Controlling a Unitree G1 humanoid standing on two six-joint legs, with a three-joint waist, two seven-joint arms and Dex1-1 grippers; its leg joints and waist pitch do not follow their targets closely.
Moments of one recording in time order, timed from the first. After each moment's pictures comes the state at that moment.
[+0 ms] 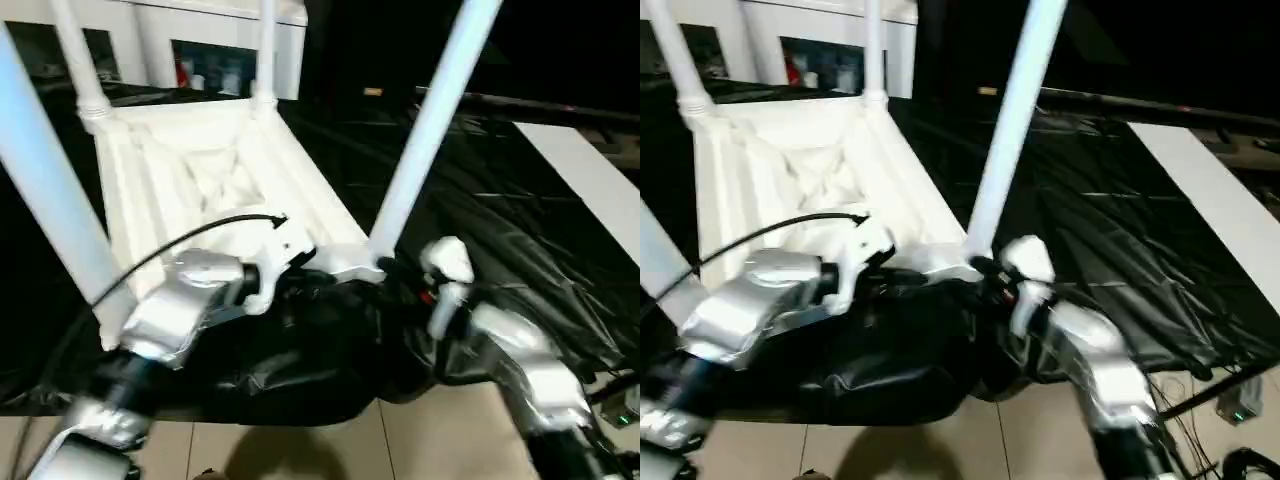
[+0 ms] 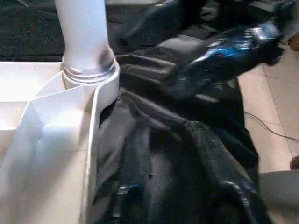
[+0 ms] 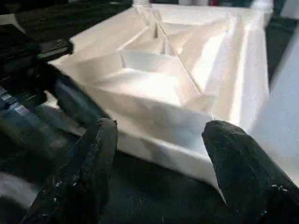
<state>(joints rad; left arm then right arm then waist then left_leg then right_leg) -0.50 0.42 -0.28 0.05 -0.11 0.61 -1.05 -0.30 -0.23 0.09 0.20 0.30 0.23 0.77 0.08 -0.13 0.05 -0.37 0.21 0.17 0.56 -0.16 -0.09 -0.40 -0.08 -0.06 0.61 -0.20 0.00</state>
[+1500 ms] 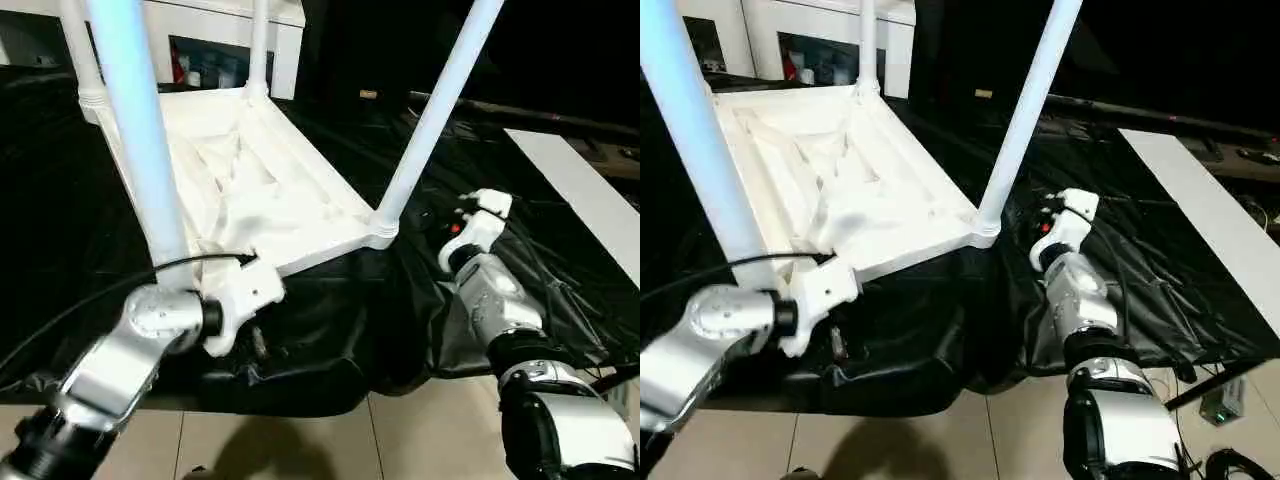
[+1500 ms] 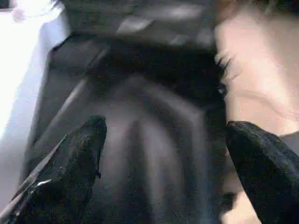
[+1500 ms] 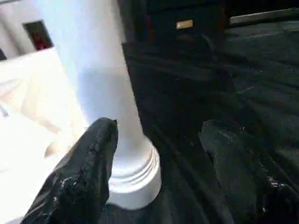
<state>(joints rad) -0.24 0.57 -0.23 -0.22 -0.18 0.53 -1.02 -0.72 -0.14 -0.22 1.03 0.33 -0.10 0.37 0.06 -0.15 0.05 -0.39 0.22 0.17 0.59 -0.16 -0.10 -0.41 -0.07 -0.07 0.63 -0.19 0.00</state>
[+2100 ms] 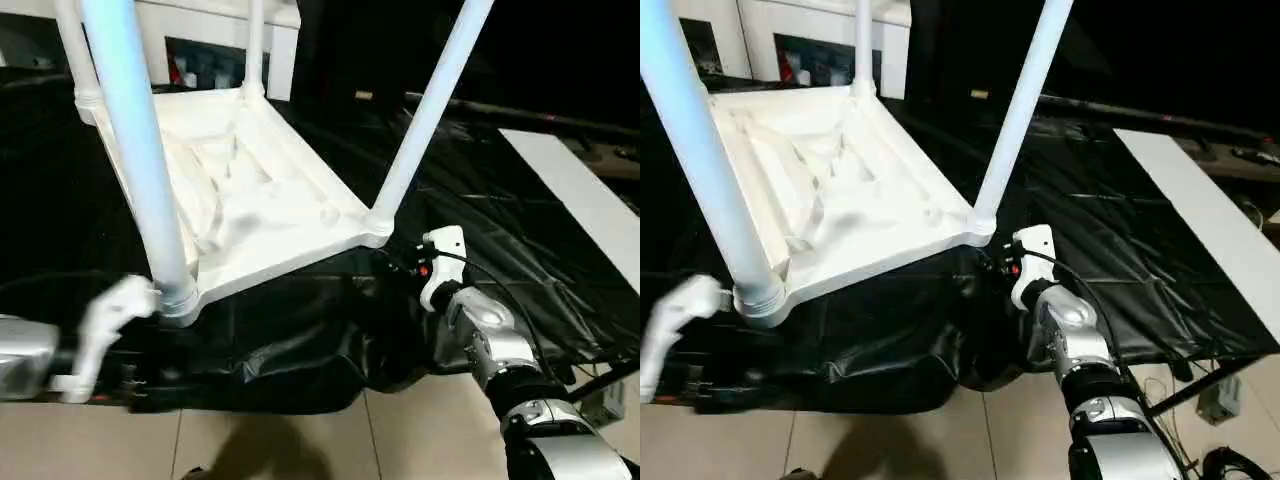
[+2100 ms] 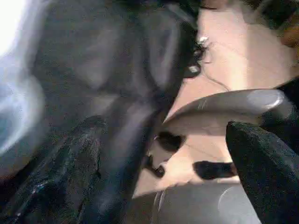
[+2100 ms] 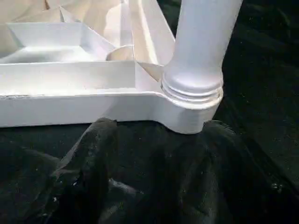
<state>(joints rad) 0.02 0.97 0.16 -0.20 -0.39 0.70 -1.28 -0.55 -0.15 -0.06 0.91 0.20 -0.12 0.53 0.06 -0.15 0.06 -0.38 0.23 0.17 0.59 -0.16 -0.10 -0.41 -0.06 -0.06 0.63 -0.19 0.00</state>
